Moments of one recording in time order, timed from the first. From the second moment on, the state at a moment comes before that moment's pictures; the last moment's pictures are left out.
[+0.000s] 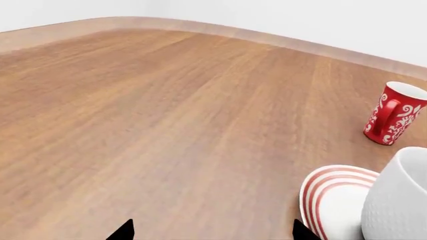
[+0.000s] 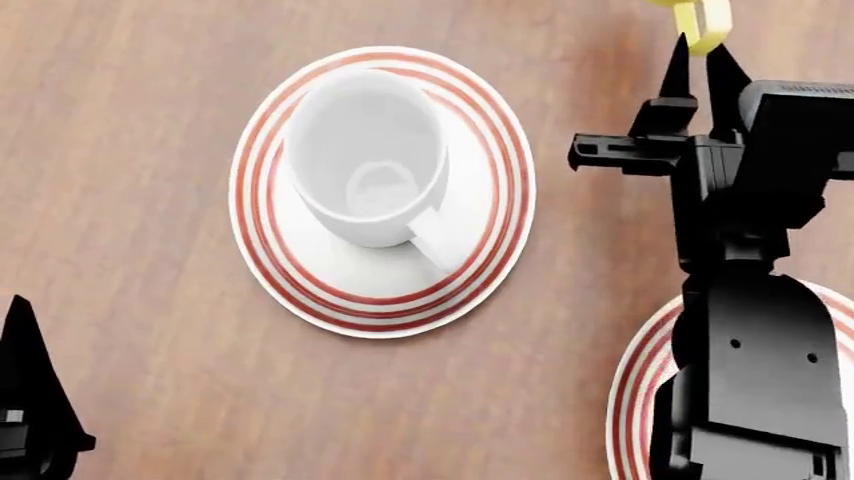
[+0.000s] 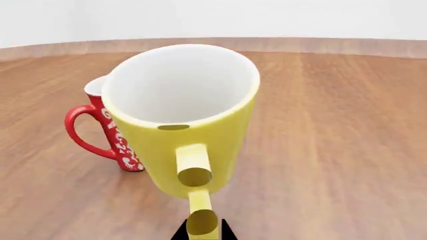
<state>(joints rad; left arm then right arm) -0.01 -0.44 0.16 0.60 -0.48 -0.06 -0.49 0.90 0.17 0.09 0.48 0.17 0.01 -0.14</state>
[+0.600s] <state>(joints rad) 0.00 -0.44 0.17 0.59 -0.47 -0.03 -0.48 0.78 0.20 0.01 0.26 0.02 0.02 -0.06</state>
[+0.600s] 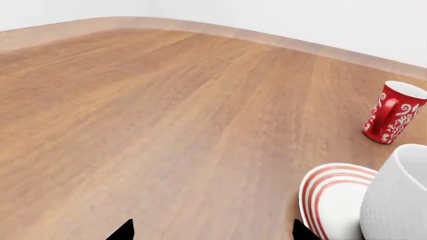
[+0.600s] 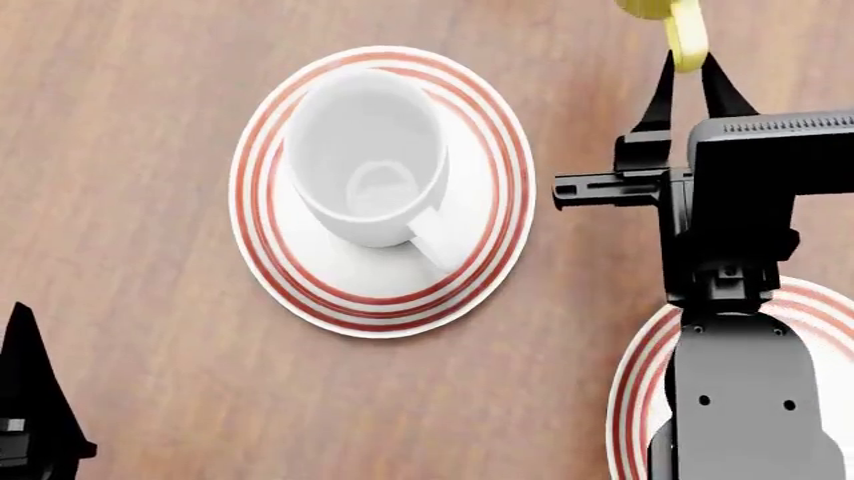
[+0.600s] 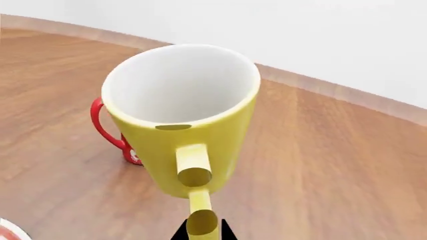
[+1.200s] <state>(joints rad) 0.00 -0.44 0.17 0.58 -0.47 -0.02 -0.48 0.75 0.21 0.00 0.25 0.02 0.07 -0.02</state>
